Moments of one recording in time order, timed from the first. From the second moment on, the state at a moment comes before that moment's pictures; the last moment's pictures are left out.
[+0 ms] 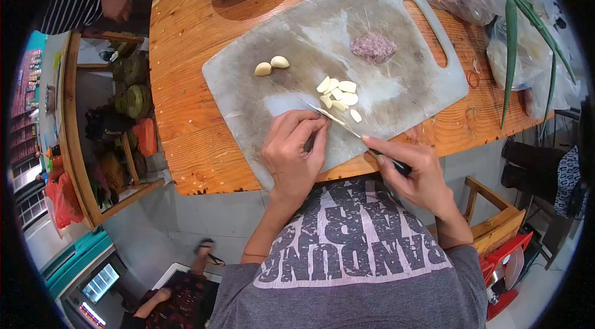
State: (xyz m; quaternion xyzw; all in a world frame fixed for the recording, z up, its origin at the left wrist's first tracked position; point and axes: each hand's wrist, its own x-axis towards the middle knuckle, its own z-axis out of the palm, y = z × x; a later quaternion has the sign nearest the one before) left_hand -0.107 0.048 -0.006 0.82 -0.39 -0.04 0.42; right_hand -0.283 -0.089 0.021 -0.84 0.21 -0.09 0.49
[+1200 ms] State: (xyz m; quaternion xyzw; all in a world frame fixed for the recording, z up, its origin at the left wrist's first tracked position) left_hand -0.104 0.027 -0.001 0.79 -0.43 -0.01 0.43; right_hand -0.311 -0.101 0.048 -0.94 0.22 -0.17 0.20
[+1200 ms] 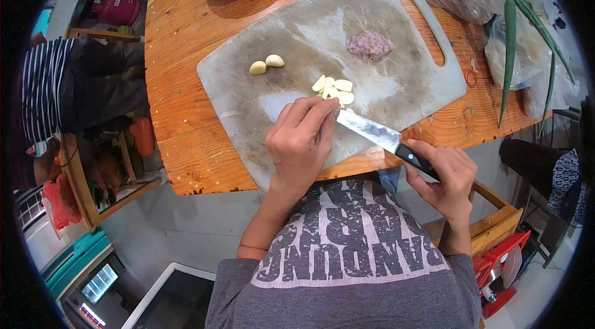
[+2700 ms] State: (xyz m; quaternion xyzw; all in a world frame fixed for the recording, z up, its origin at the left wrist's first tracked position) left_hand -0.075 0.054 0.024 0.83 -0.36 -0.19 0.38; right_hand -0.292 -0.086 0.035 -0.84 0.24 -0.10 0.47
